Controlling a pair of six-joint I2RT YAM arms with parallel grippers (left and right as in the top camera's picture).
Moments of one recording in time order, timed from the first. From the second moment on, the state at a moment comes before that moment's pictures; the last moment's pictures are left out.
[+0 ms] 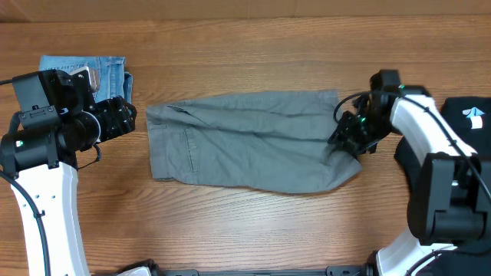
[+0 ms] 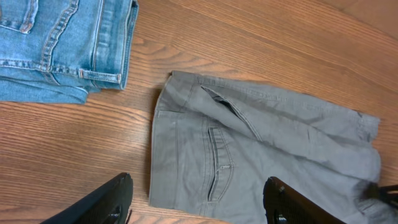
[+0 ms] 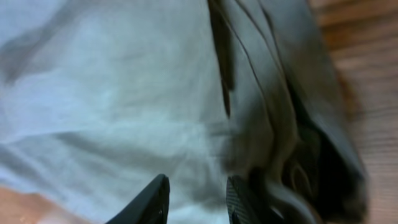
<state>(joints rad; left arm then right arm) 0.28 1.30 1.36 -1.04 0.33 -0.13 -0.03 1.85 1.23 -0.97 -0.42 0.34</state>
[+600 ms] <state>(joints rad) 0.28 1.30 1.36 -1.04 0.33 -0.13 -0.10 1.85 1.12 -0.09 -0.77 0.54</state>
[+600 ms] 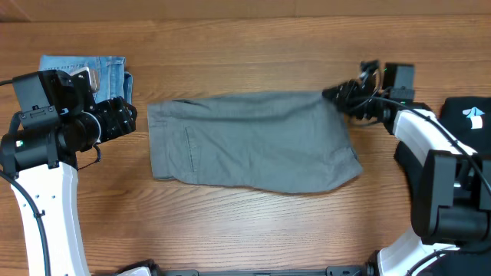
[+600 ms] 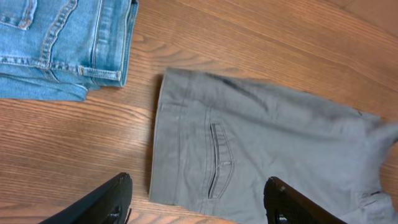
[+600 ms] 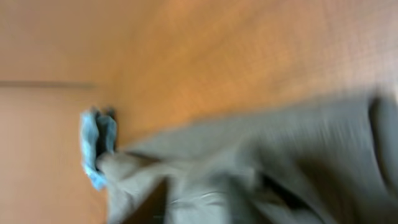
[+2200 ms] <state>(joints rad) 0.28 1.30 1.36 -1.14 0.32 -0.13 -0.21 1.98 1.16 -0.09 -0.61 0.38</state>
